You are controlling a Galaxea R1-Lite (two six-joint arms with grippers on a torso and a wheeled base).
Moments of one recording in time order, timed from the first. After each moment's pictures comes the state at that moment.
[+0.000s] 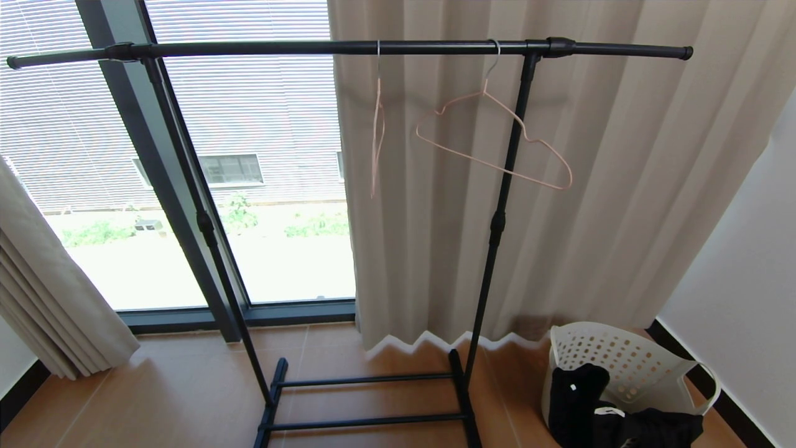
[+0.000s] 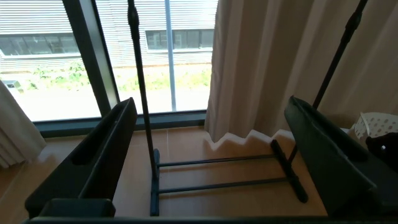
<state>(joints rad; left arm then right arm) -0.01 0.00 0.00 -0.04 -0.04 0.00 -0.01 0.00 0.00 -0.07 0.03 -0.01</state>
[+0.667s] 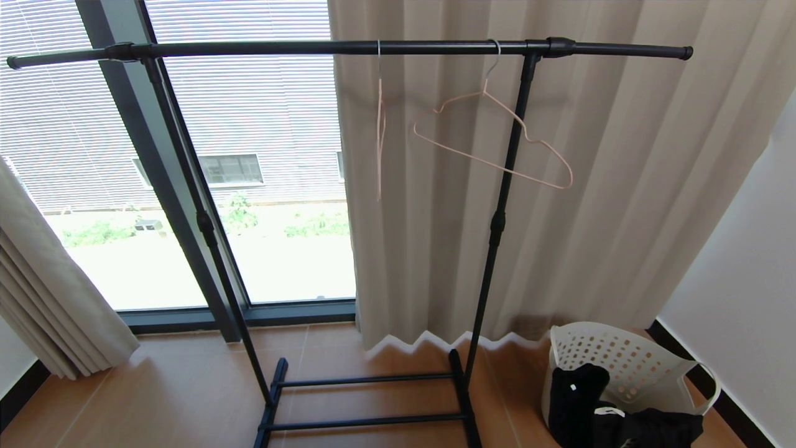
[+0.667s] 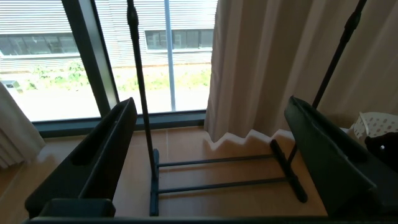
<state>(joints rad) -0.01 0.00 0.00 -0.04 -0.05 0.00 -0.01 0.00 0.00 -0.07 0.04 -0.01</state>
